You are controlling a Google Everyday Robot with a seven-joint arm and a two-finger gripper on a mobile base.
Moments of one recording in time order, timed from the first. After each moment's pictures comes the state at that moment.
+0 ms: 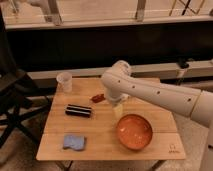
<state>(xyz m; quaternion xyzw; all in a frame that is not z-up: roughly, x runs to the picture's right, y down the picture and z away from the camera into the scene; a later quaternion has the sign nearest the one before) 0.047 0.097 0.770 -0.28 -0.08 -0.19 0.94</state>
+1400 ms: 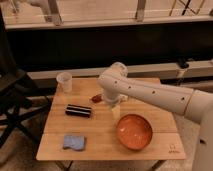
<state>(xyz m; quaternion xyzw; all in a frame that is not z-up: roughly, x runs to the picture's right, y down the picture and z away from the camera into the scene) 0.035 0.107 0.781 -0.29 -0.09 -0.21 0.93</state>
